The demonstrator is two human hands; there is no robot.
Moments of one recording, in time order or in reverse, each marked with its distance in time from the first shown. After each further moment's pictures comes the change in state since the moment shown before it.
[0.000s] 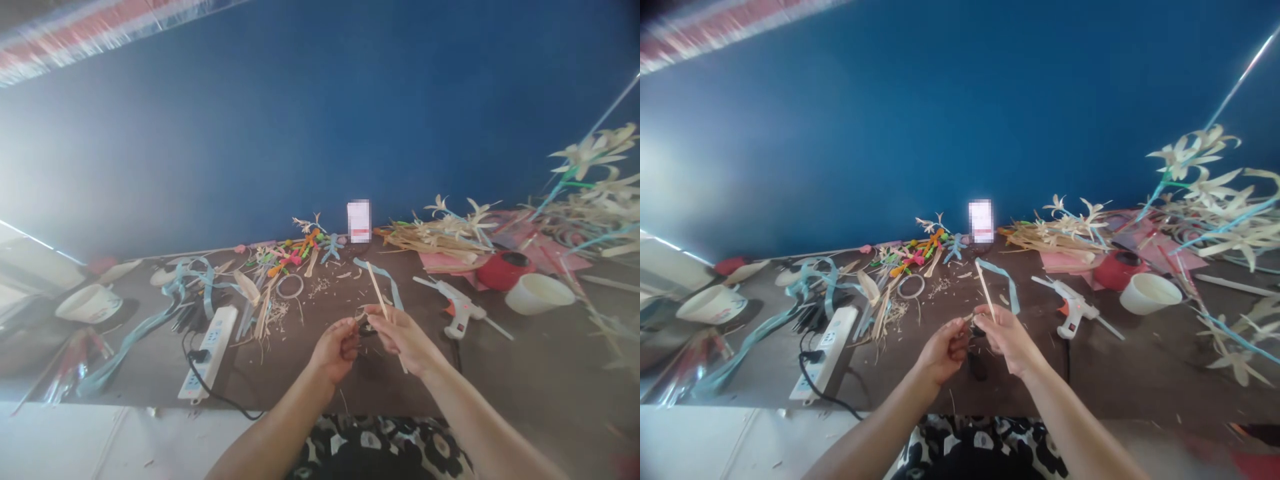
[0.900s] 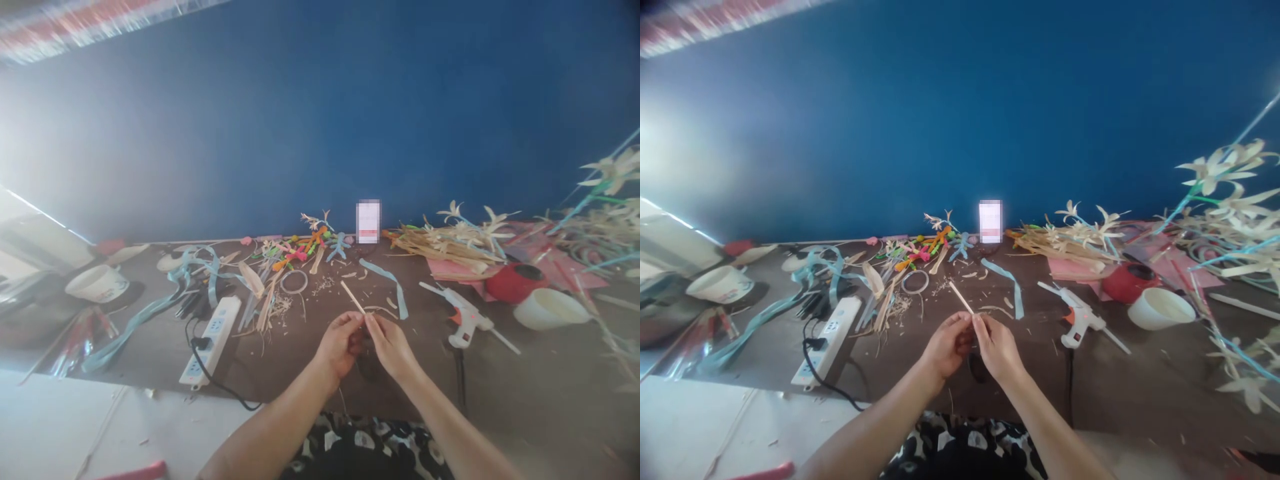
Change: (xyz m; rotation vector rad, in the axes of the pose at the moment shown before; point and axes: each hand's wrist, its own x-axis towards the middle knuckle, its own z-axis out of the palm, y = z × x) left_hand 0.003 0.000 0.010 0.099 -0.029 0.119; right_hand 0.005 0.021 0.022 -0.569 0.211 -0.320
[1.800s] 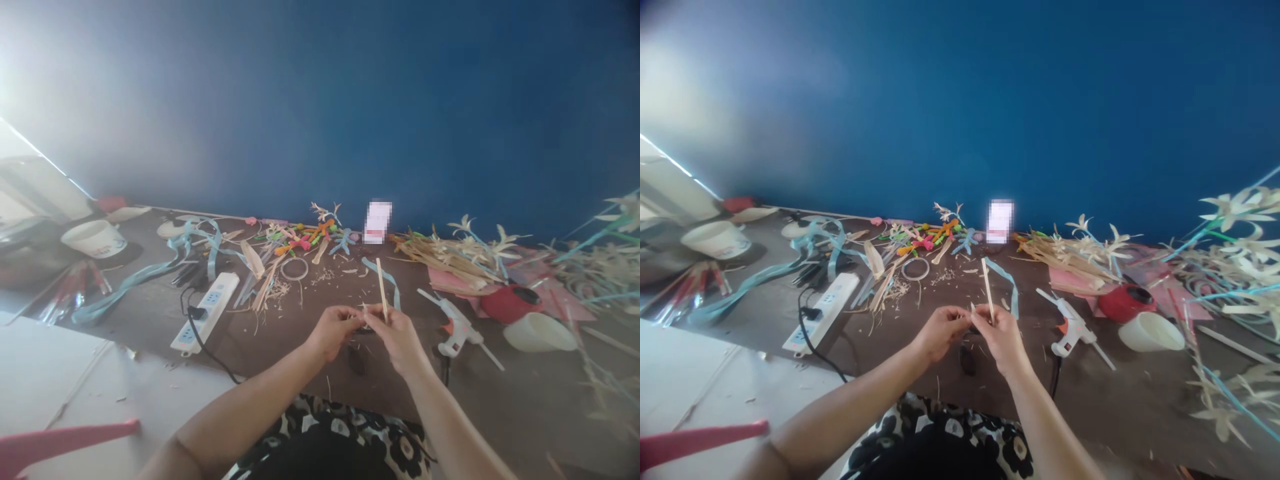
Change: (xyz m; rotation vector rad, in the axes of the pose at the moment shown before) left_hand -0.004 0.005 0.001 0.381 0.042 0.140; right_hand 0.007 -0.008 -0.015 0.183 -0.044 0.150
